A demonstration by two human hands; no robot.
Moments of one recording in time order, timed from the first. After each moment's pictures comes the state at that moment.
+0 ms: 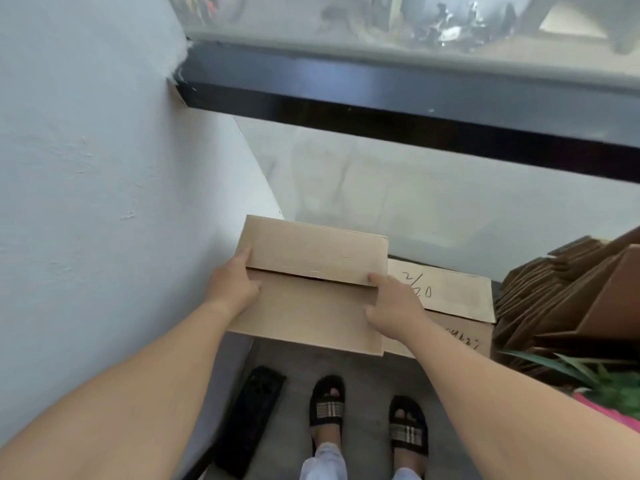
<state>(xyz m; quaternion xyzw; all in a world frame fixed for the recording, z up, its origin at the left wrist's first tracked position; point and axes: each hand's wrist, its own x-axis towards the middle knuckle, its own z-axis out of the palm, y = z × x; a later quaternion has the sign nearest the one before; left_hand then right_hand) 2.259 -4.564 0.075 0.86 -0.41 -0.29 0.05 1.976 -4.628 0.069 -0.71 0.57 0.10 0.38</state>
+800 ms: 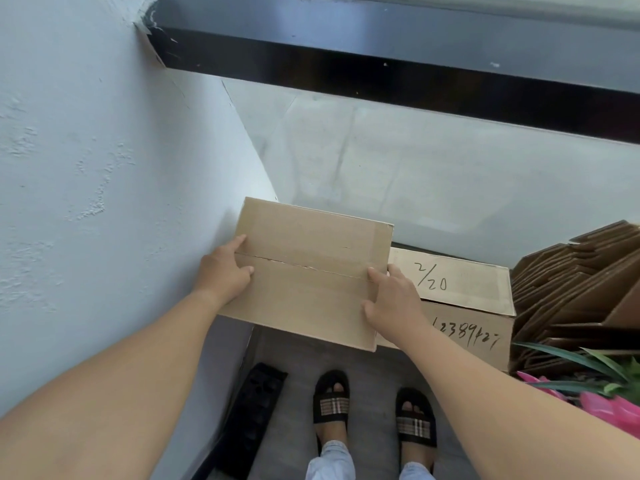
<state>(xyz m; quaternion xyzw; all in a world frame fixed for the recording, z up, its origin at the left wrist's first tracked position) 2.312 -4.583 0.011 0.86 -0.42 -0.28 0.08 2.010 -4.624 0.016 -0.74 0.58 0.06 0.33</state>
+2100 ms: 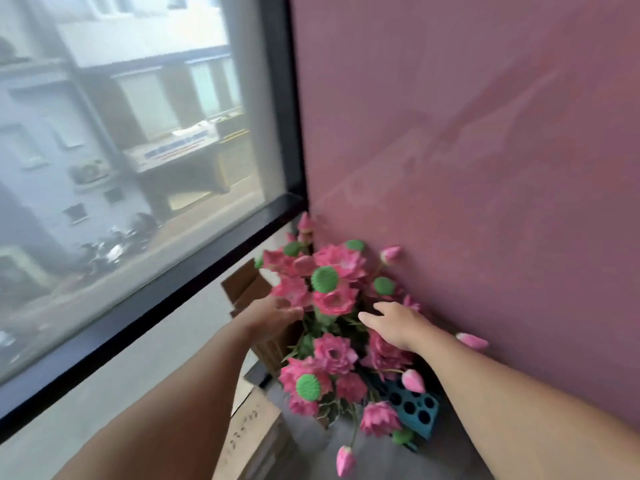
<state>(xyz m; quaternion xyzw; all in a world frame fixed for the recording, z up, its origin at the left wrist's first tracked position) 1.748 -4.546 0.363 0.31 -0.90 -0.29 -0.10 1.580 -4.318 0.345 -0.28 0.89 -0.21 0.30</state>
